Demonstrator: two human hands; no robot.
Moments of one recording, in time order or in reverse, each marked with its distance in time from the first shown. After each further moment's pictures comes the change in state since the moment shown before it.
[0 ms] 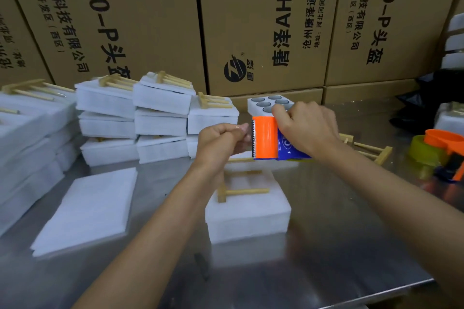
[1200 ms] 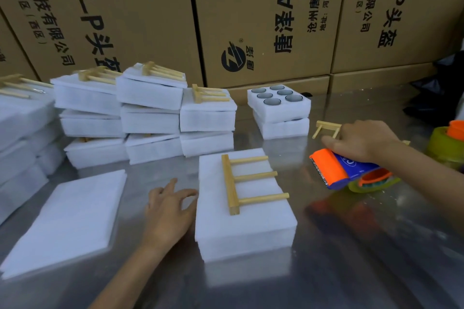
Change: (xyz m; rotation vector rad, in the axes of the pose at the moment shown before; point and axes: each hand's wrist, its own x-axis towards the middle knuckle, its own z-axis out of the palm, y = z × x) left_hand -0.004 -0.118 -0.098 1.169 0.064 -0.086; right_hand 0.015 0.149 0.050 -0.512 -0.519 -0.021
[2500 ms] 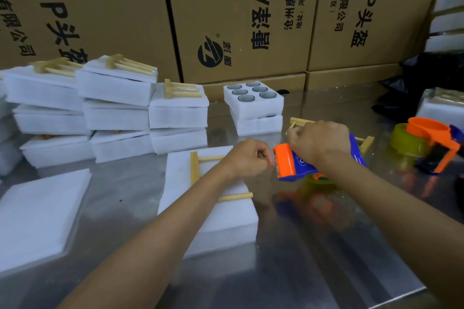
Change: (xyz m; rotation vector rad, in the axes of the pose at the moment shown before) left_hand 0.055 0.197 0.043 -0.297 -0.375 0.482; right_hand -0.020 -0.035 -0.005 0.001 0.141 0.277
